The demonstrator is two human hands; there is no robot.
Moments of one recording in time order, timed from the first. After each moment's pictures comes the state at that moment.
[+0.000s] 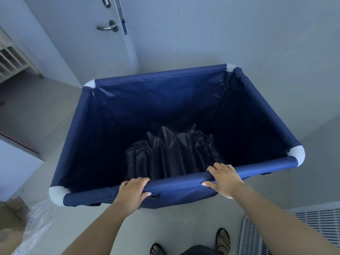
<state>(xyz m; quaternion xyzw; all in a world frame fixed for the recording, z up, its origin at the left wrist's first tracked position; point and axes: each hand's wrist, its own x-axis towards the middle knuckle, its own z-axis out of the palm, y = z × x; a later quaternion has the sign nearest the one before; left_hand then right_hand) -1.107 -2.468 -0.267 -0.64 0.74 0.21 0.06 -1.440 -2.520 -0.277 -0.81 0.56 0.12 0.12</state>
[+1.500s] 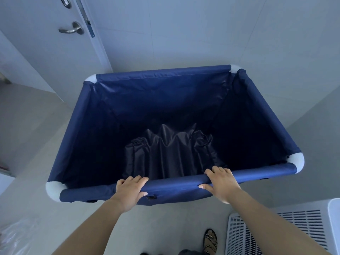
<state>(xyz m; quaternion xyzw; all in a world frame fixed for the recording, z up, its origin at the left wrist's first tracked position) -1.178 -2.545 -0.277 -0.58 0.78 0.19 0.15 -1.509 -2.541 -0.269 -0.76 0.62 0.16 0.12</state>
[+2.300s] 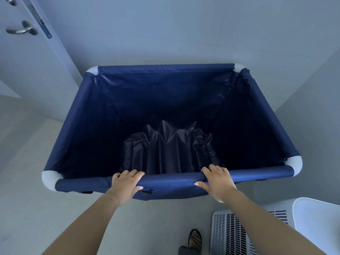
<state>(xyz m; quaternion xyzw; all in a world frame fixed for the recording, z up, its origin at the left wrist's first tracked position) -1.279 -2.600 -0.272 -0.54 0.81 0.14 0.17 -1.603 -2.554 -0.273 -0.72 0.67 0.13 0.13</state>
